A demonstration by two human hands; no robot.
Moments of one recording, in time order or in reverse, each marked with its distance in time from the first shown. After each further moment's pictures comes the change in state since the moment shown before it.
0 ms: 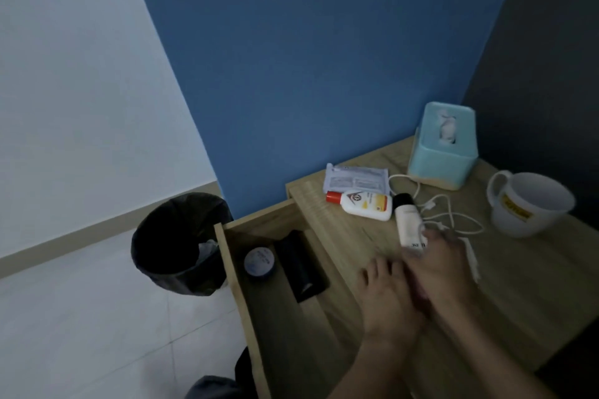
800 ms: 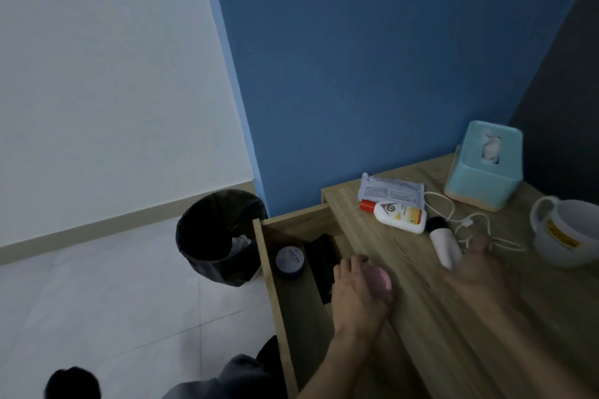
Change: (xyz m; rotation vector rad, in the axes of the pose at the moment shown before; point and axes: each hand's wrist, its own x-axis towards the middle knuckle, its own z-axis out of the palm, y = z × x) left_hand -0.020 -0.061 -0.036 -0.292 0.257 -0.232; right_hand 0.012 0.003 -0.012 -0.139 -0.144 0.029
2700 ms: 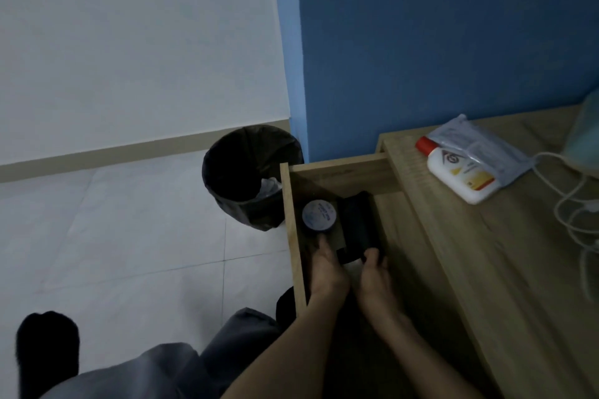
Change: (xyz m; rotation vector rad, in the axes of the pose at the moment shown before) left_hand 0.035 -0.126 -0.005 -0.246 0.038 -0.522; right_hand -0.095 -0.121 0.169 0.207 -0.564 -0.118
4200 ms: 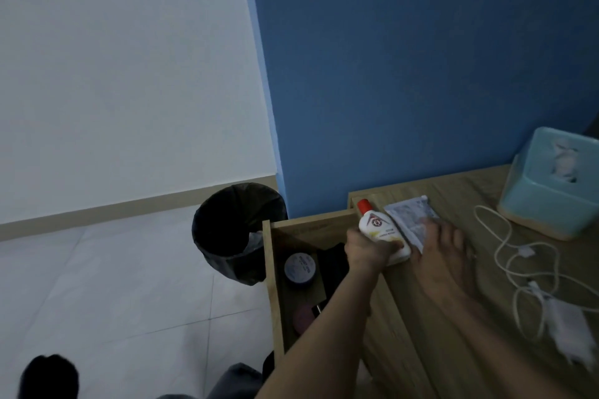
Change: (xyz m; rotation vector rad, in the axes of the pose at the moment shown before) left_hand 0.002 0.141 0.024 -0.463 -0.114 -0.093; right_hand 0.051 0.026 -0.153 -0.421 0.627 -0.366
